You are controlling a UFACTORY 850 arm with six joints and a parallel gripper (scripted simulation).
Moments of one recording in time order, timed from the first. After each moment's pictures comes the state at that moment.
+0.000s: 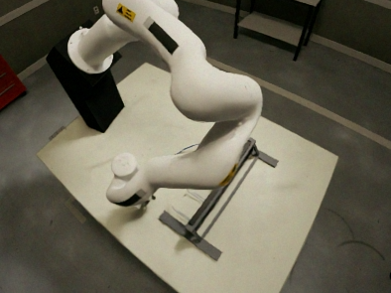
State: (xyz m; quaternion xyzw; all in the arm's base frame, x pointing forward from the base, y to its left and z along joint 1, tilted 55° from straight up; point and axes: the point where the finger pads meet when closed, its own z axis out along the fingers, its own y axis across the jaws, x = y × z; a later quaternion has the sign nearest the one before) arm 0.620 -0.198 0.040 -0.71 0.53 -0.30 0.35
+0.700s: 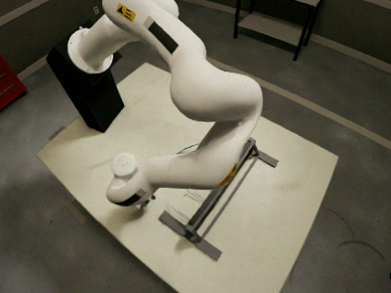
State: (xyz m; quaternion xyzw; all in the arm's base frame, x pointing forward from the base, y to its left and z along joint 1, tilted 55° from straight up) arm 0.619 -0.199 0.041 -0.71 0.53 -0.30 0.35
